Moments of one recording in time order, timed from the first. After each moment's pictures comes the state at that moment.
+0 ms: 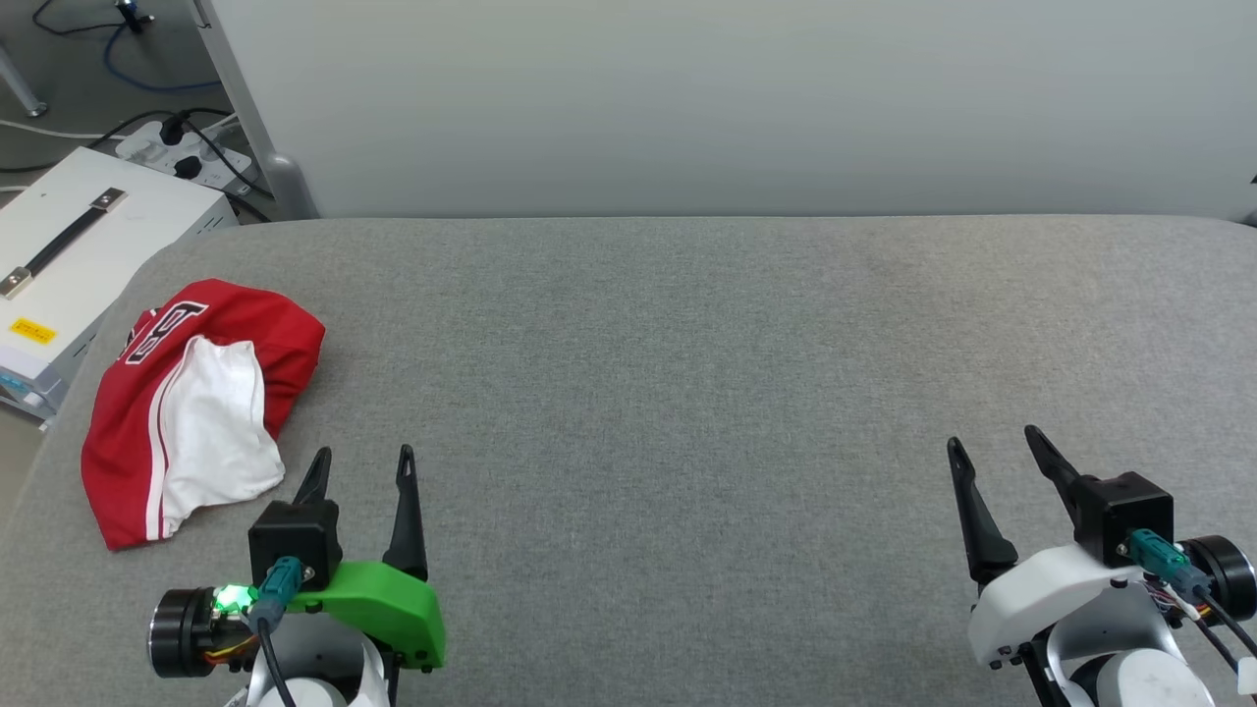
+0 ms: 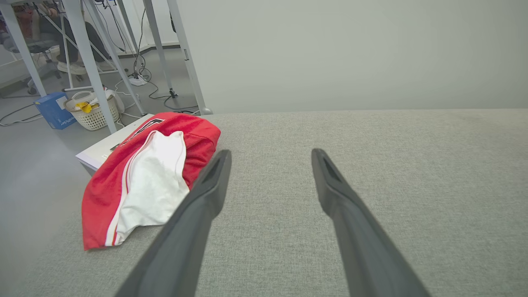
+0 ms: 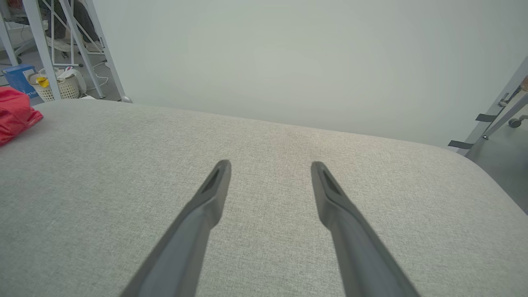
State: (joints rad) left arm 0.00 0.06 0.00 0.01 -0.02 0.00 -0.01; right arm -0.01 -0.05 0.00 0.01 0.01 0.13 -0.01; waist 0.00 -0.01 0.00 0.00
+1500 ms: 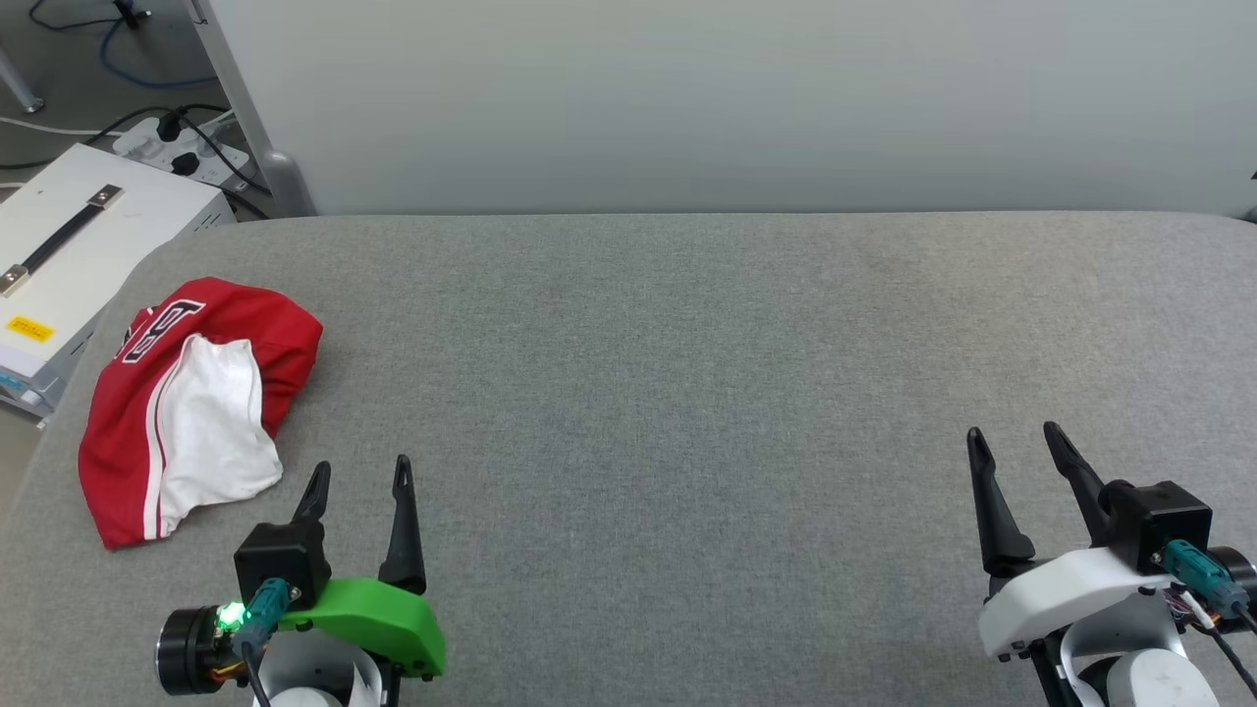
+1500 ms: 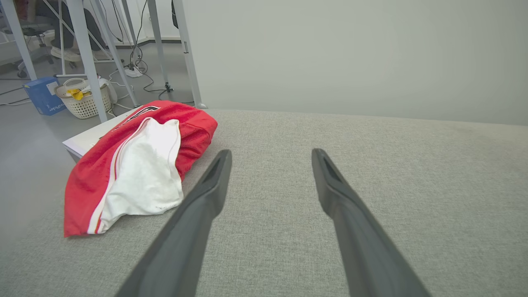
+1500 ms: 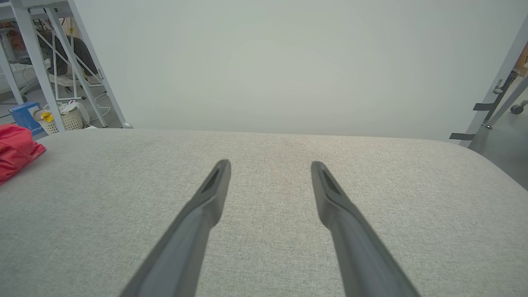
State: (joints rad) left arm 0.00 0.06 0.00 0.08 -0.10 -0.01 -0.10; right arm -0.02 -0.05 -0.03 0.06 0.10 0.13 -0.10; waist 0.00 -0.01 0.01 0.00
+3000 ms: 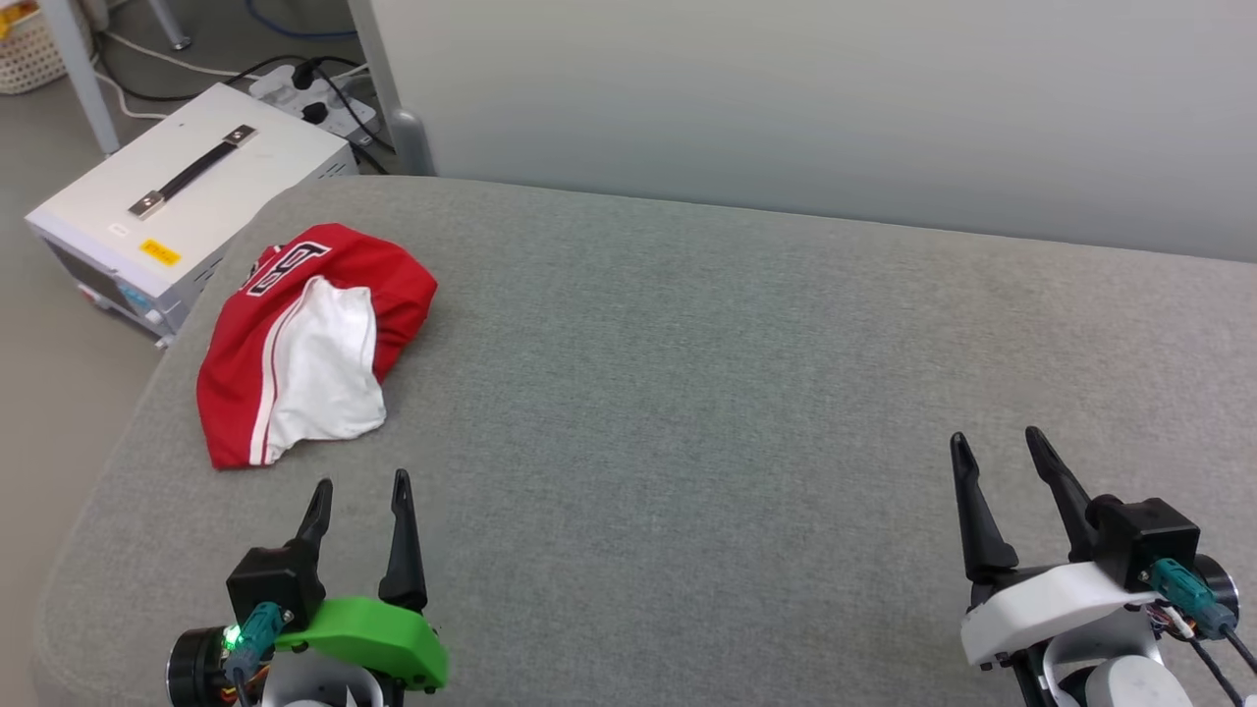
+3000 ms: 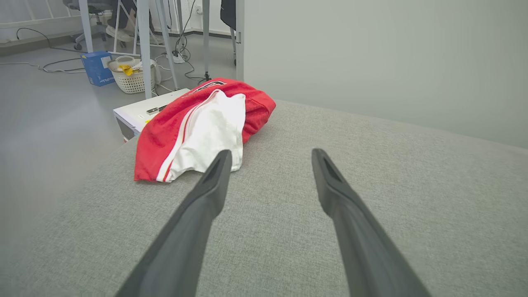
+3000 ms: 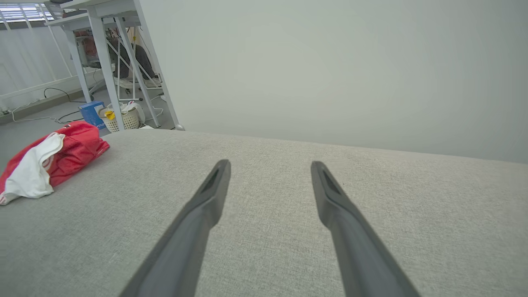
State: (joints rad) left arm 0.00 0.05 0.00 0.16 -0.17 -0.02 -0.19; right arm -0.02 -0.05 0.01 0.11 0.14 0.13 -0.19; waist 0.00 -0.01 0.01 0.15
